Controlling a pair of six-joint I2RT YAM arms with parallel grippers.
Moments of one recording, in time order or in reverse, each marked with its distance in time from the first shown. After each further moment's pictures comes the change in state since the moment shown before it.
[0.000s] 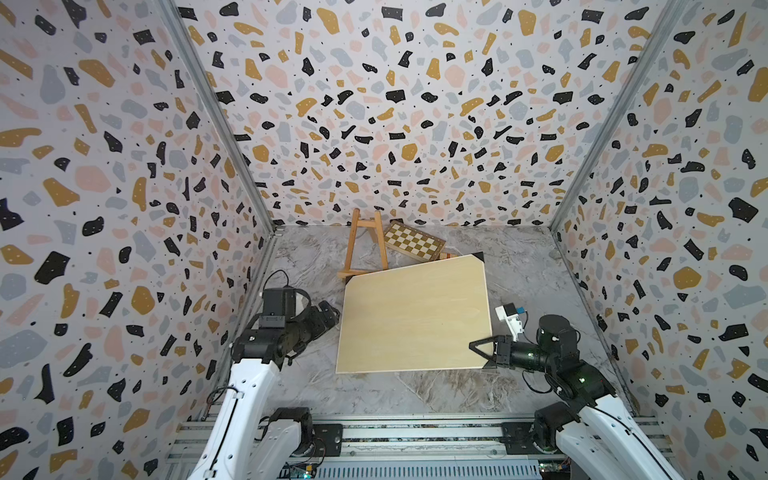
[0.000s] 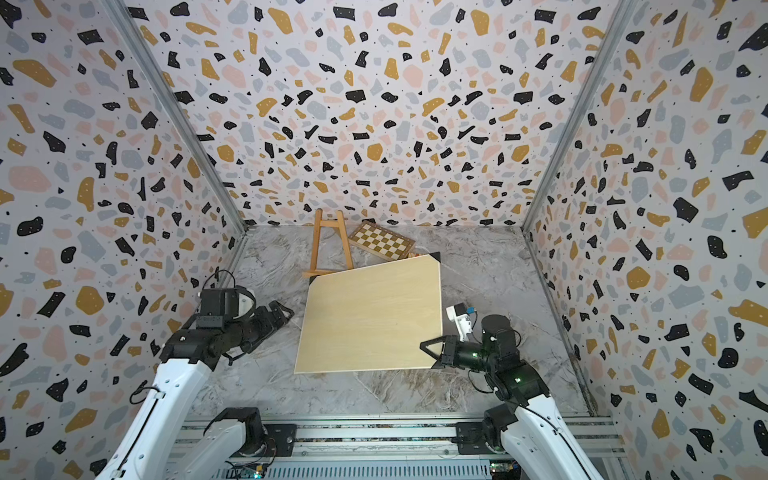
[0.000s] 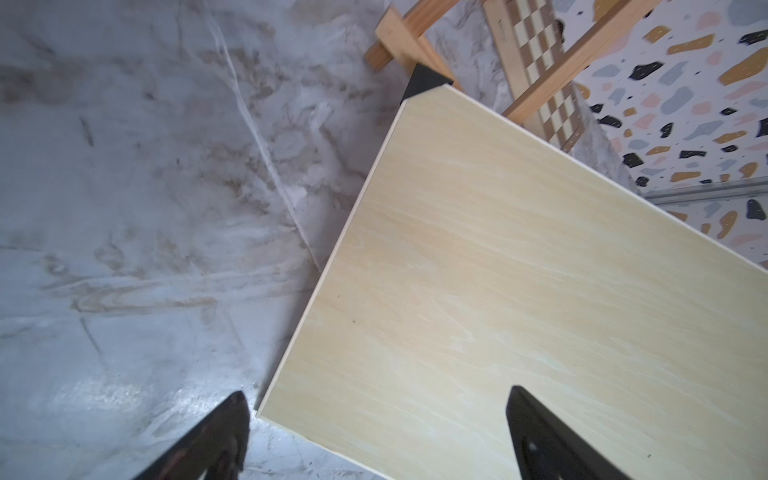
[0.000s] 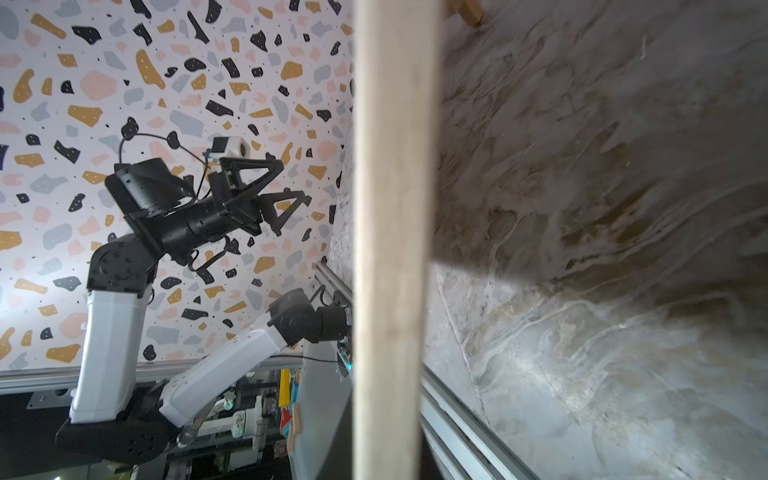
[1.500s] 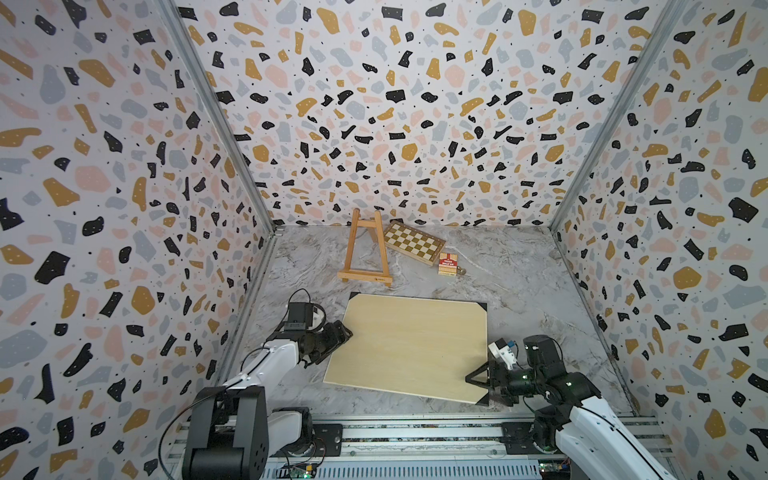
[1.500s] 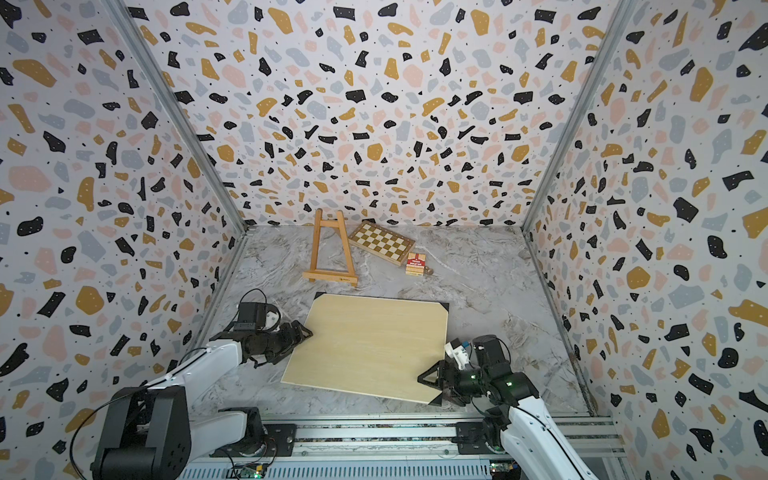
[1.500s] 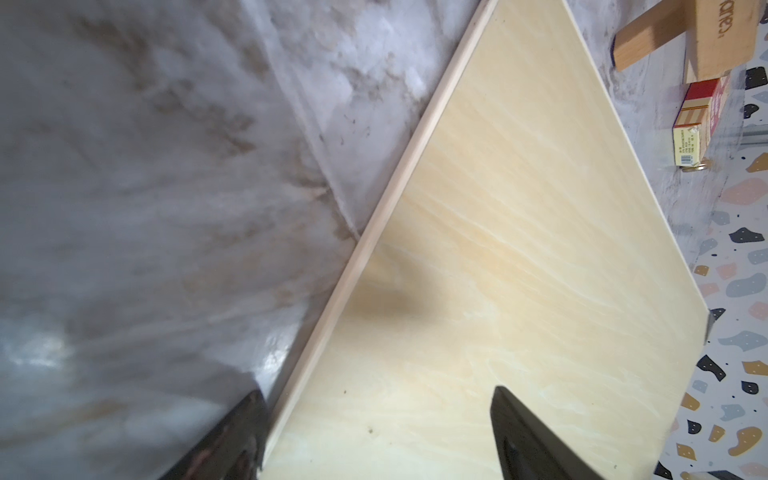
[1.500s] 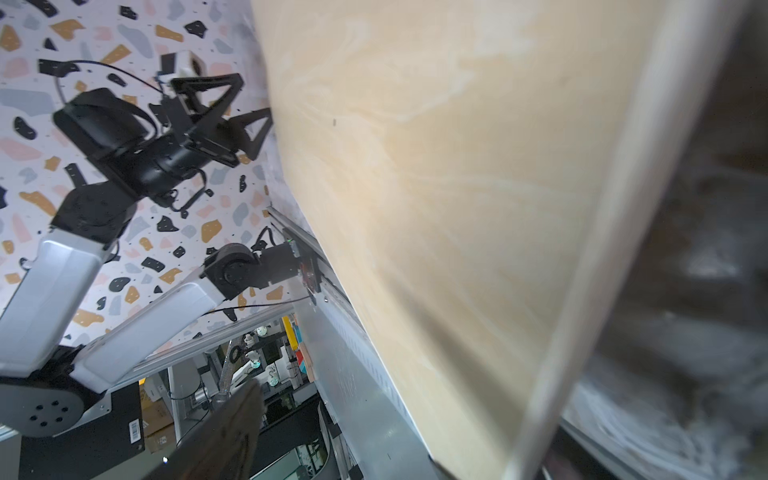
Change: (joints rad) left arm 0.014 0.354 -0.390 0.500 0.161 0.025; right arm -0.029 0.022 -0.188 -0.268 -0.116 -0.064
